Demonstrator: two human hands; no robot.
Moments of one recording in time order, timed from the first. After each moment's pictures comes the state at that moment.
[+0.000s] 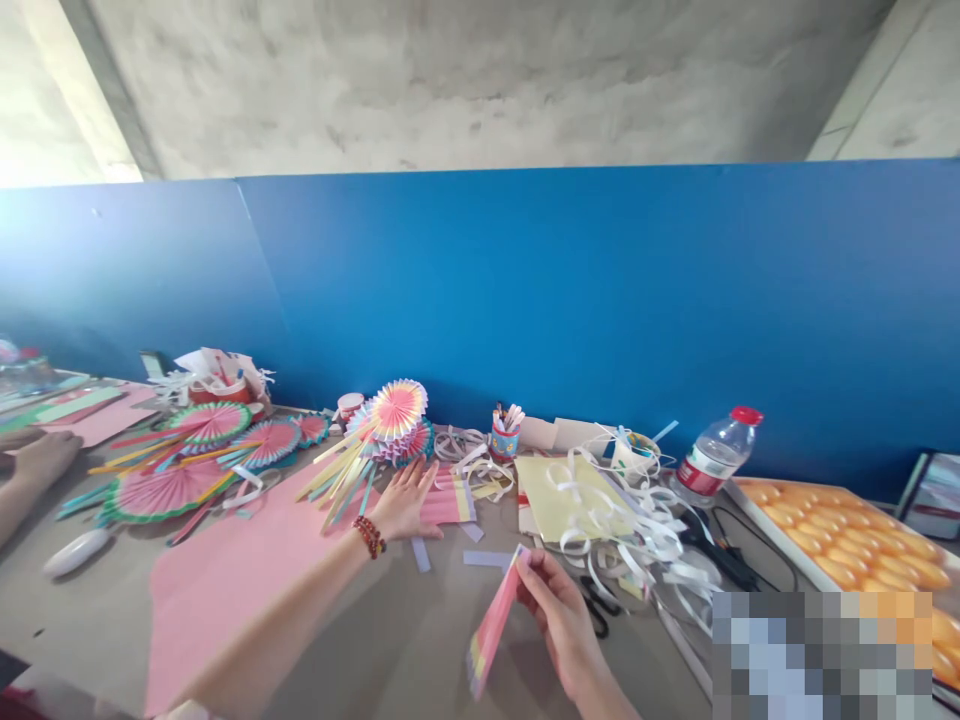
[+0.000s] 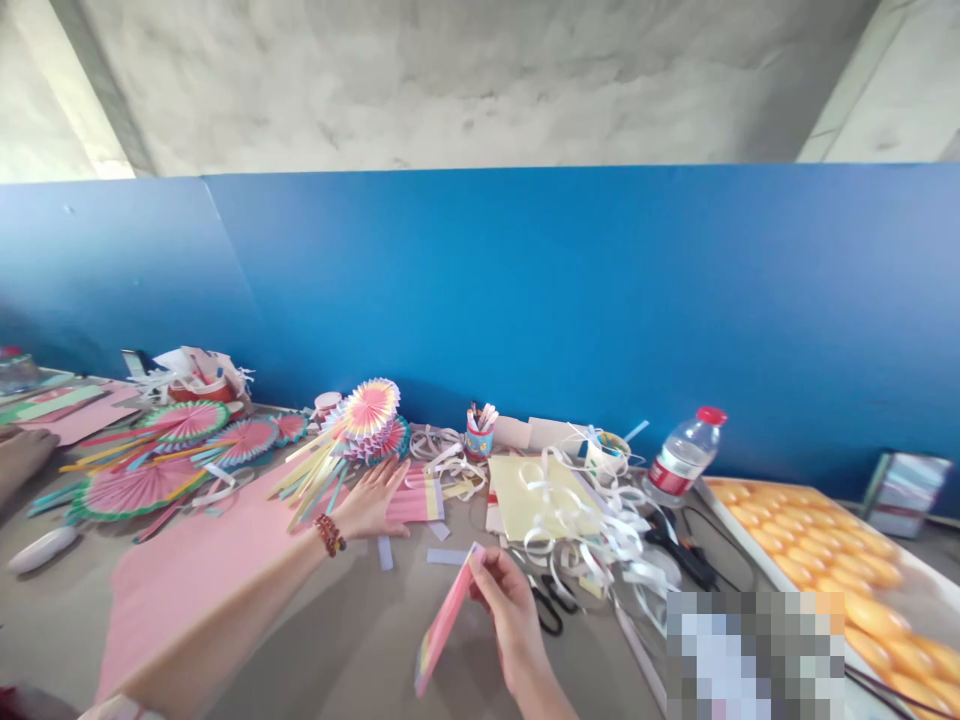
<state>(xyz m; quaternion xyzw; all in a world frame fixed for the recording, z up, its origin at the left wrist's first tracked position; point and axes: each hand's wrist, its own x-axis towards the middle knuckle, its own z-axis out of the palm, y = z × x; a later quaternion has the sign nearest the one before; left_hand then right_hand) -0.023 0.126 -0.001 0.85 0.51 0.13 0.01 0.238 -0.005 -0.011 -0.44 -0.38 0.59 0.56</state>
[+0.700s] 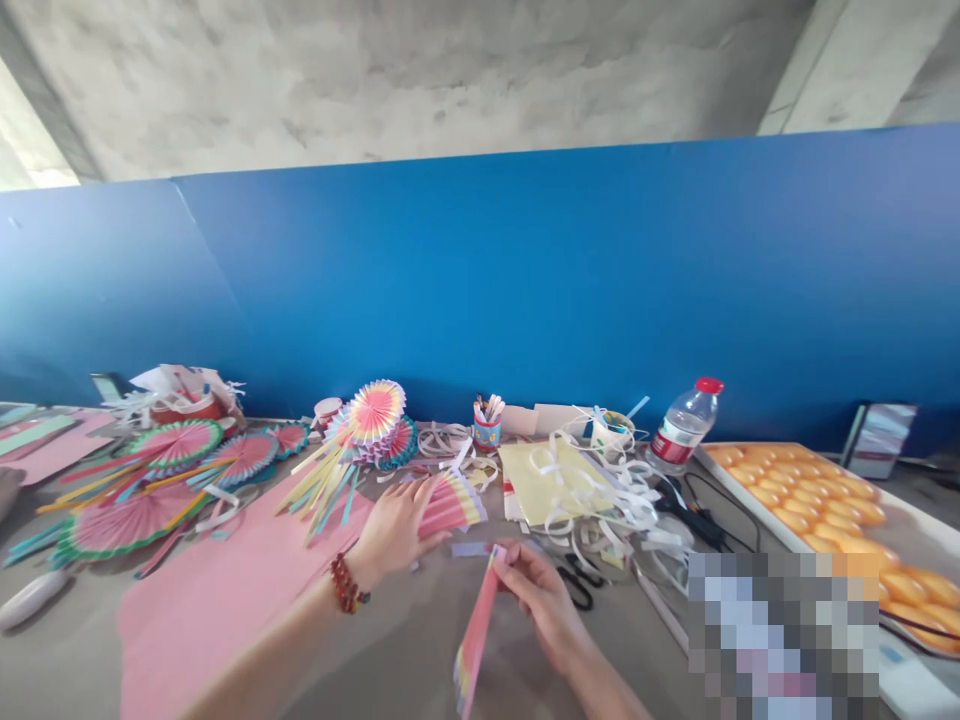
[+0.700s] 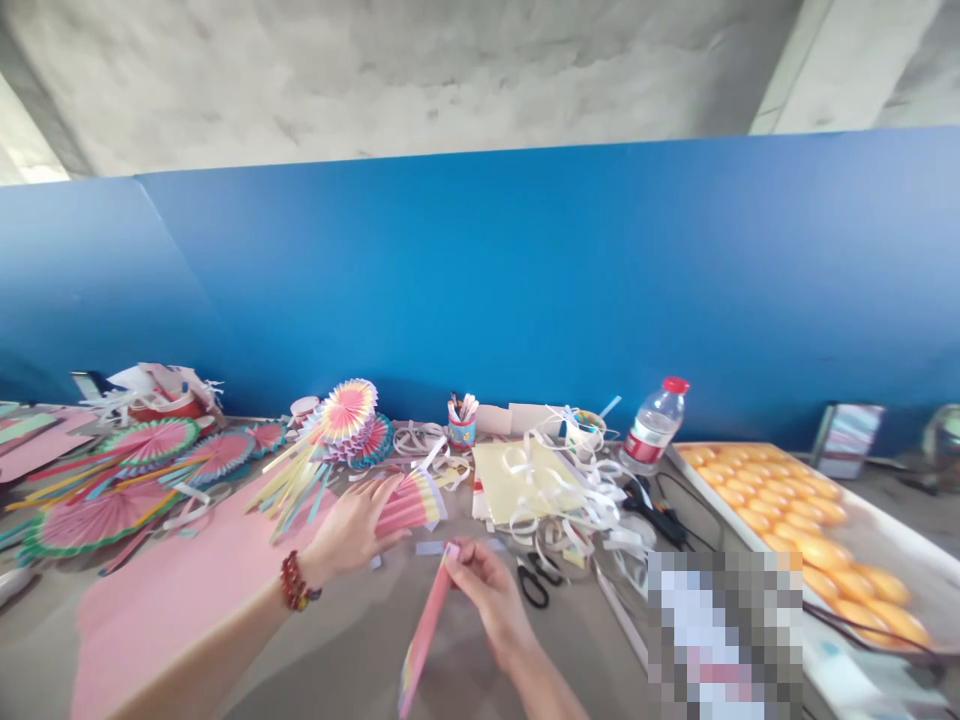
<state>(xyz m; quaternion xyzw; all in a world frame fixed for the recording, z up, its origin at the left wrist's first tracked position) 0.002 0.070 0.040 0.88 0.44 0.19 -0.02 0.234 -0.010 -0.007 -0.40 -0.40 0.62 0.55</state>
